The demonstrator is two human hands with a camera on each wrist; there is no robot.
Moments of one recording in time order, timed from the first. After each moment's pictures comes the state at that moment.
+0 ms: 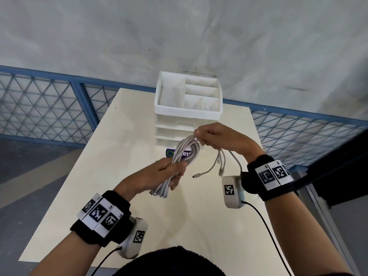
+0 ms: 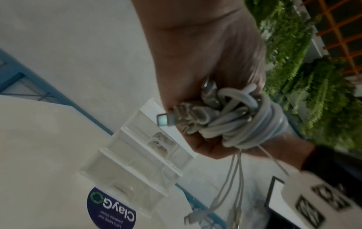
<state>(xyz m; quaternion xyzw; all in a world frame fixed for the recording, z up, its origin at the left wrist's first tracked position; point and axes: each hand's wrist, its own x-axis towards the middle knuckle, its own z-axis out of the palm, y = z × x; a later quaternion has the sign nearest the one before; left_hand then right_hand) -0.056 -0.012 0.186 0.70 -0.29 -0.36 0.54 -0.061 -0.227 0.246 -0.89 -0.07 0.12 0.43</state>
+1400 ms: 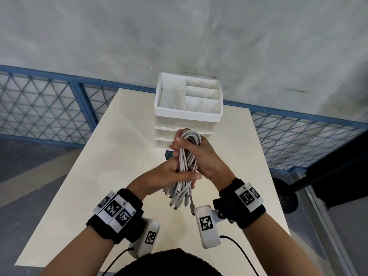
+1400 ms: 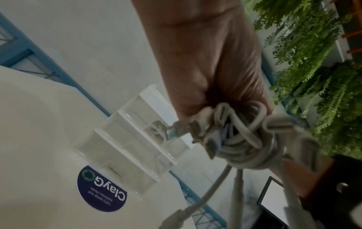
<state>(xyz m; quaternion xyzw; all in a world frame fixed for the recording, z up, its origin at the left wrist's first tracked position) -0.055 -0.034 0.188 0.63 -0.27 -0.40 0.62 -0.068 -0.163 0.208 -0.59 0.03 0.04 0.80</state>
